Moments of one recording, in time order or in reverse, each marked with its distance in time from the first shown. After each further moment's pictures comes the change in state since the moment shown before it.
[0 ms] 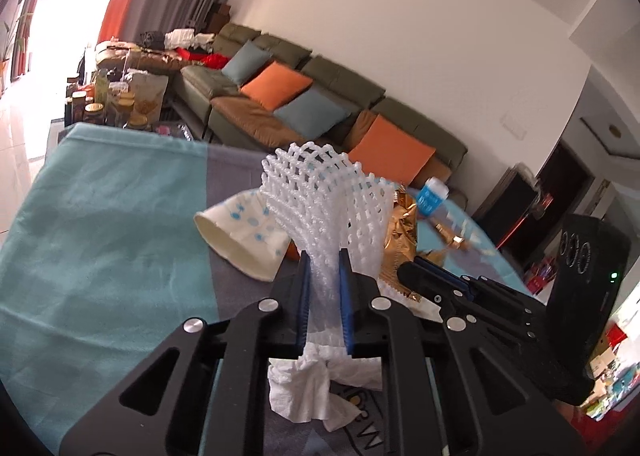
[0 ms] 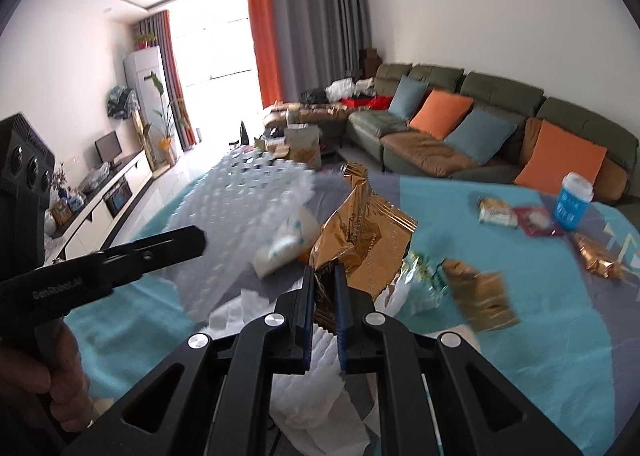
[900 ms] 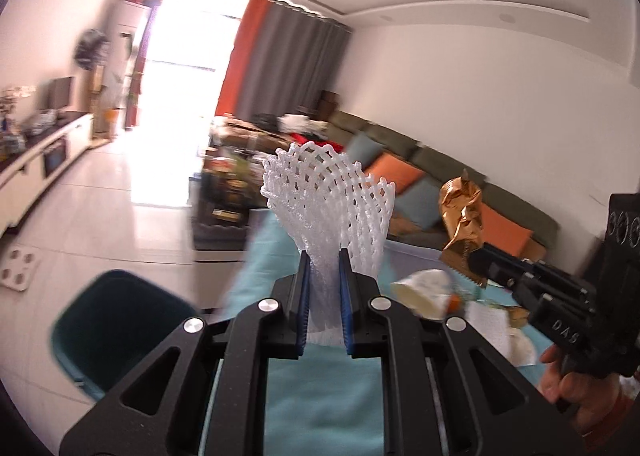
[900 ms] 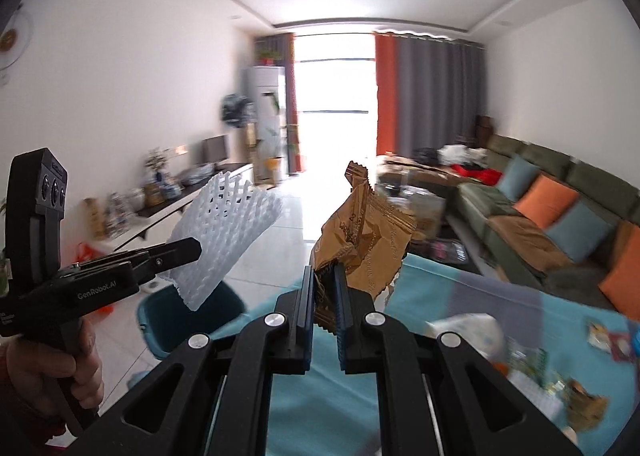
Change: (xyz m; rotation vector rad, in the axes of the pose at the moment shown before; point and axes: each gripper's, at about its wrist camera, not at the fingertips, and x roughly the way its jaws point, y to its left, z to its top) left arm -0.248 0.069 -0.012 -0.069 -0.335 0.450; right arm -0.012 0.138 0.046 -0.278 -0.159 0.364
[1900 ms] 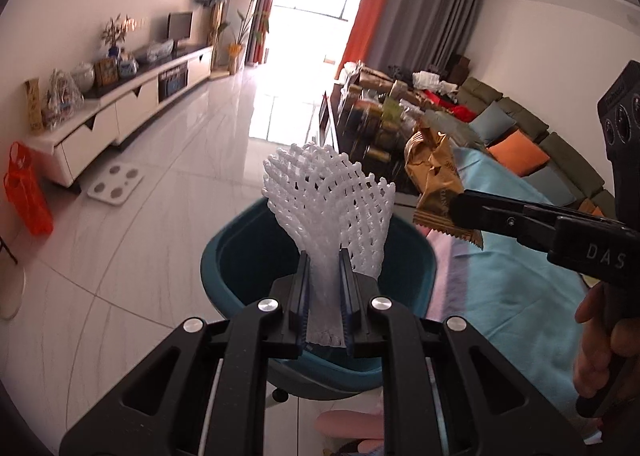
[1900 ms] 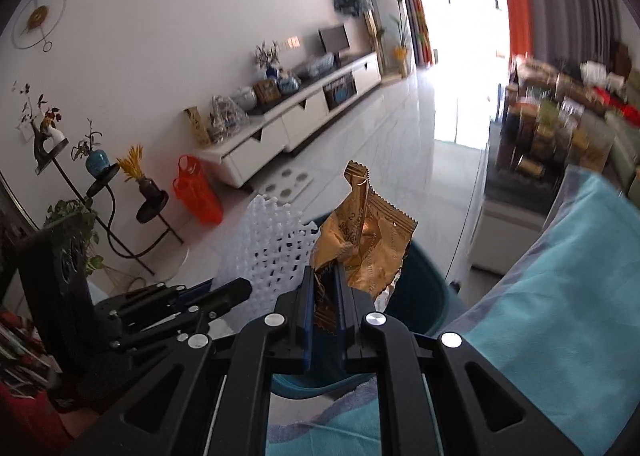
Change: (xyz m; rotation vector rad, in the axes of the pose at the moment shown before) left arm 0.019 0.185 -0.064 -0.181 0.206 0.405; right arm 0.198 0.156 -0.002 -0.024 0.453 0.472
